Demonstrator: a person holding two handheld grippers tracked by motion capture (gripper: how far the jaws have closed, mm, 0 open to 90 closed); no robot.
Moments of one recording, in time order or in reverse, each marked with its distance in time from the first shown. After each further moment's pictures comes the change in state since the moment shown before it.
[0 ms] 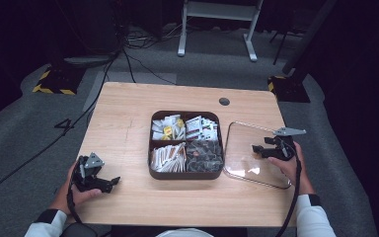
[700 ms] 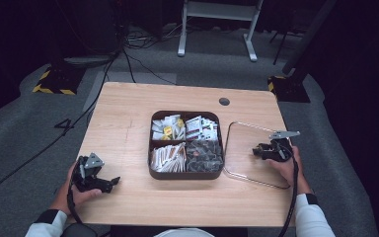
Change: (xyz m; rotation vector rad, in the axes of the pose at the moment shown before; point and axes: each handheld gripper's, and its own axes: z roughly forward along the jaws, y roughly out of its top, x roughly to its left) left arm -0.001 0.000 0.000 0.000 0.001 -0.008; right arm -0.009 -0.016 0.018 0.075 0.040 -0.023
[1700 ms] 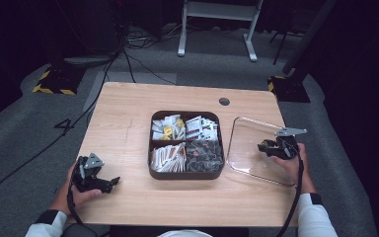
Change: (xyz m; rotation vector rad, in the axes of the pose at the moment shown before) left arm 0.000 0.000 -0.001 0.001 0.004 -0.003; right arm 0.000 0.010 -0.020 -0.015 -0.070 -0.031
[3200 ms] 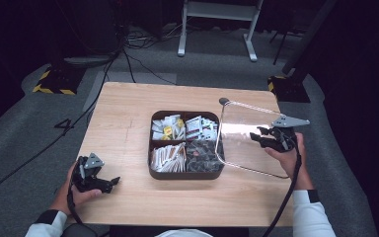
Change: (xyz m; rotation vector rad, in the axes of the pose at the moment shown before) left arm 0.000 0.000 0.000 0.000 0.000 0.000; right arm 0.049 0.062 -0.046 -0.152 0.023 -0.065
